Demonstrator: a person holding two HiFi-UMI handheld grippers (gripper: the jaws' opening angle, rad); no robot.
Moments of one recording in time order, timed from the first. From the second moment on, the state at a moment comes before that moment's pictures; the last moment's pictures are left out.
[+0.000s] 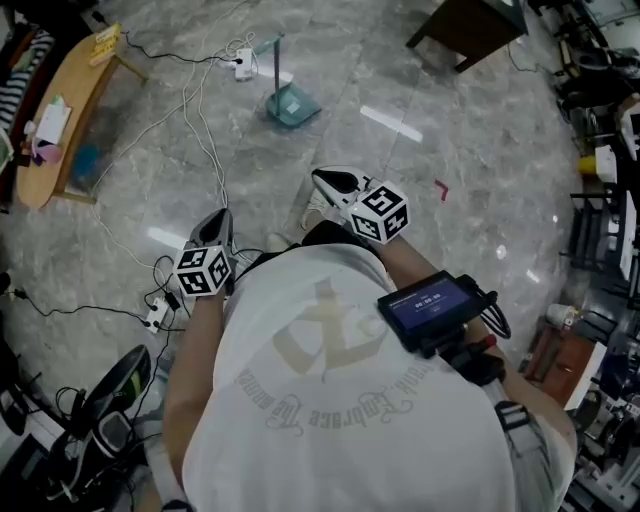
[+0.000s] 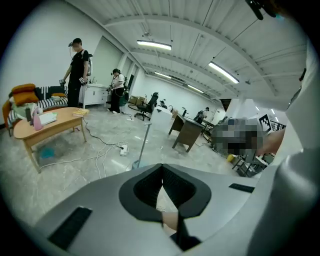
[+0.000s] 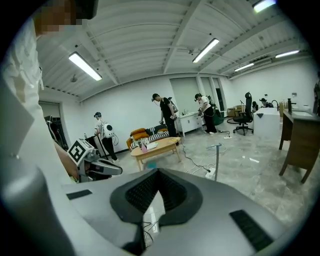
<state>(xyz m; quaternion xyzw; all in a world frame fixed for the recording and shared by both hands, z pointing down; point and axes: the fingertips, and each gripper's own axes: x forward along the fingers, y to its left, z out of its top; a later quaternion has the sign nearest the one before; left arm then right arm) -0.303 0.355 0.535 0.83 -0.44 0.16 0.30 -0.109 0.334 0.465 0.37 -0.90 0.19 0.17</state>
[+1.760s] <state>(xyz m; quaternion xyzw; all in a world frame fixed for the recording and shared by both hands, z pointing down) -0.293 0.267 0.548 0.78 -0.52 0.17 0.32 -0.120 0.191 0.504 0.26 -0.92 0.22 0.19</state>
